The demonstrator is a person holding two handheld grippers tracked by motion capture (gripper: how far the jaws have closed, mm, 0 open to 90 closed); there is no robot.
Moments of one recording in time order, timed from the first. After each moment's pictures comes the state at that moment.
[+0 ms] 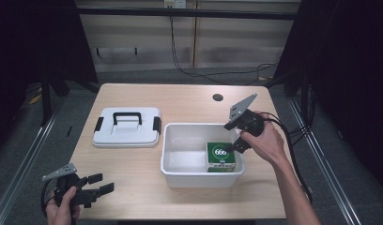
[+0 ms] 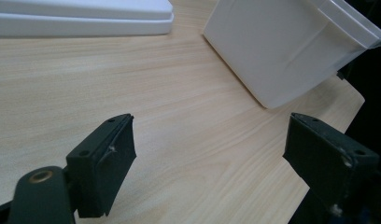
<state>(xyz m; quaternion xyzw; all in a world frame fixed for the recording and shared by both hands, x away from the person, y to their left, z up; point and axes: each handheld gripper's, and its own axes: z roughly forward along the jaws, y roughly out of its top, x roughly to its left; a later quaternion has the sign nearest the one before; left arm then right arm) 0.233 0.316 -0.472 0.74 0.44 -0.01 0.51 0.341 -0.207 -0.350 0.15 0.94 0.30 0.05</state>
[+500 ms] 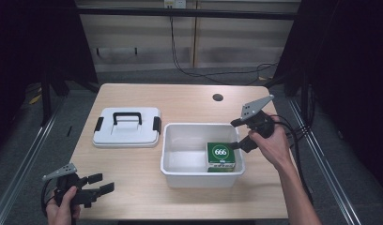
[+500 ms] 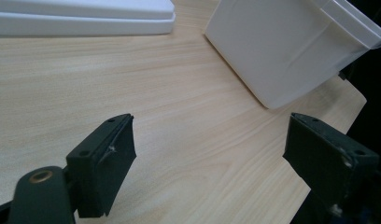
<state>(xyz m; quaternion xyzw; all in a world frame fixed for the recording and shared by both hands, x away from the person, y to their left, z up) 0.233 0.315 -0.473 0.74 0.45 0.00 0.51 0.329 -0.230 -0.349 0.17 0.91 0.36 0.08</state>
